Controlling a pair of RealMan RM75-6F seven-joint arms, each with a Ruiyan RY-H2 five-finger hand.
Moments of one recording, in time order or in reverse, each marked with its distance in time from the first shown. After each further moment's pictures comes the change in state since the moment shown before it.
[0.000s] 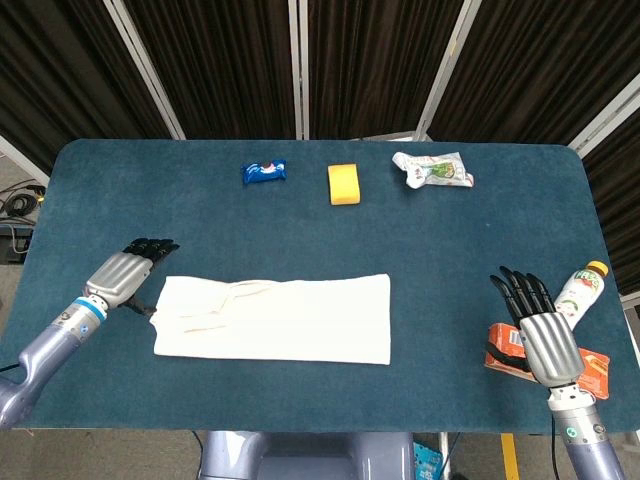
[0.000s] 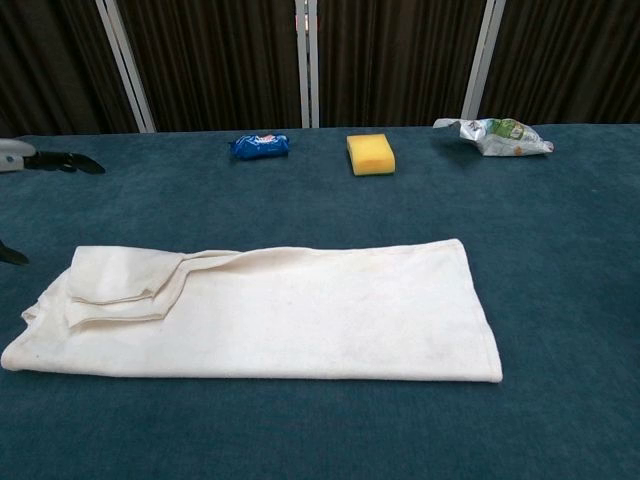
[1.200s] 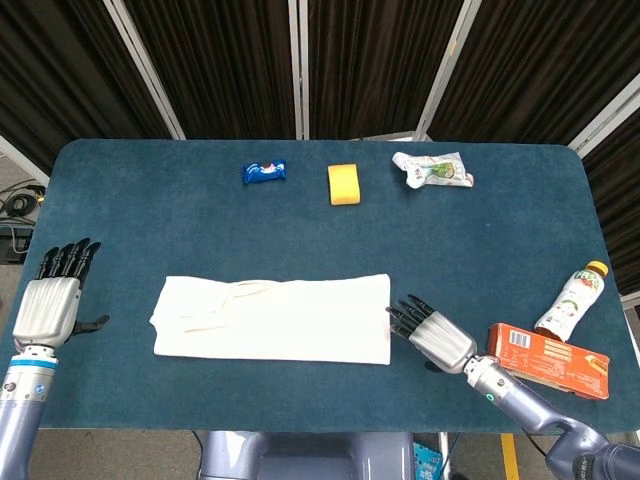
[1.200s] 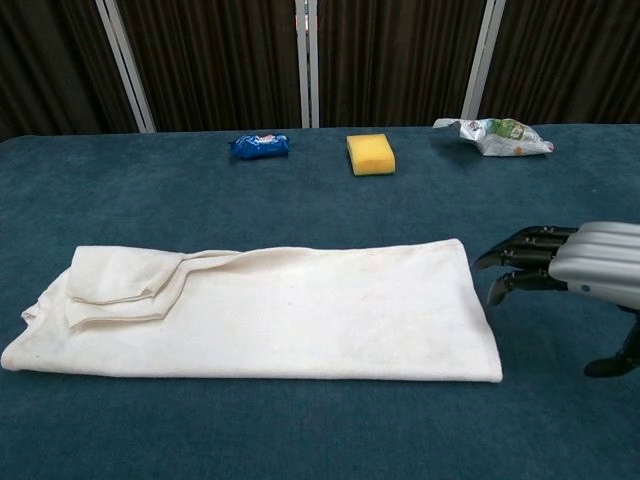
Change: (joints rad) left arm 0.321 0.053 -0.061 -0.445 -0.225 0.563 0.520; right arm 0.362 -0.148 -0.106 0.238 -0.217 -0.466 -0.112
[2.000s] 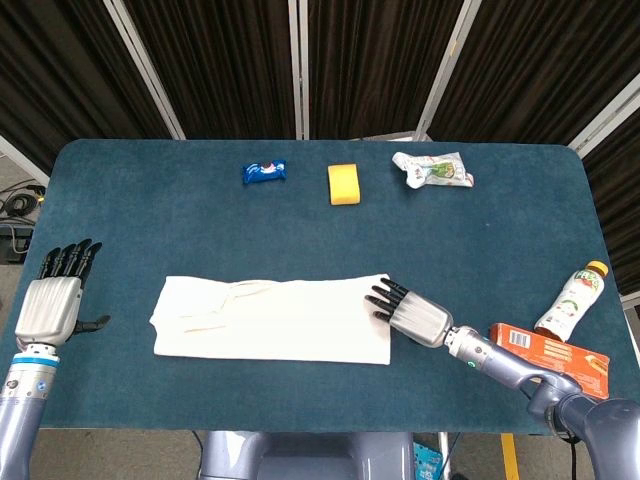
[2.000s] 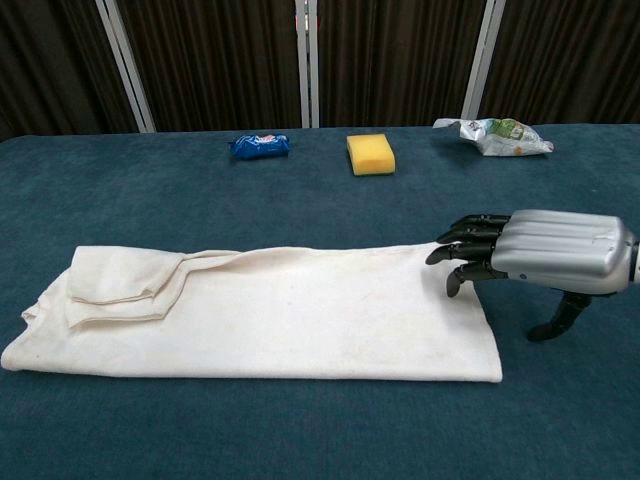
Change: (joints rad) left arm 0.008 -0.010 -0.020 0.022 -0.007 -0.032 0.000; right arm 0.152 -0.258 -0.076 0.556 -0.147 0.175 0.265
